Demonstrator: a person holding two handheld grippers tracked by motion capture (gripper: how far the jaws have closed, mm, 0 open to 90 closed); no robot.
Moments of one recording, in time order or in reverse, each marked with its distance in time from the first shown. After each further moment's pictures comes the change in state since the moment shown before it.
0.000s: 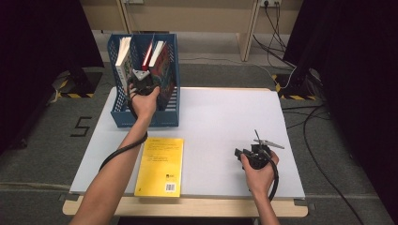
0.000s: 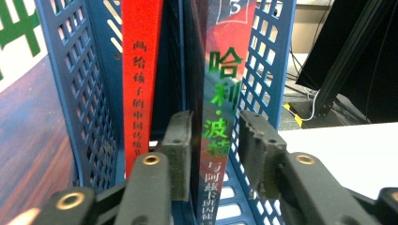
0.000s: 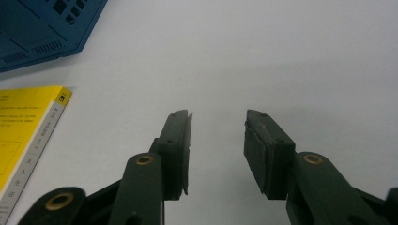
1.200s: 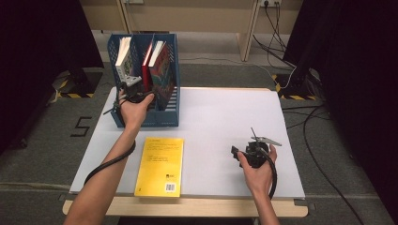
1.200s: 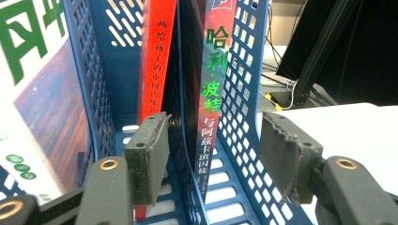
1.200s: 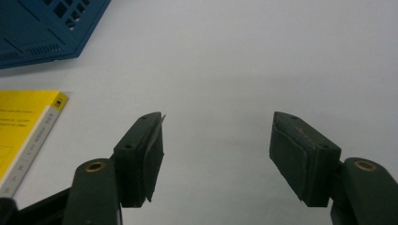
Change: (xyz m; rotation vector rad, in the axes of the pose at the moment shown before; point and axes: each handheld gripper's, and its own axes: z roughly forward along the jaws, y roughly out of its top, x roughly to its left) left arm 0.014 -0.005 -0.039 0.030 -0.081 0.004; right arm 0.011 0.008 -0.002 -0.026 -0.041 -0.068
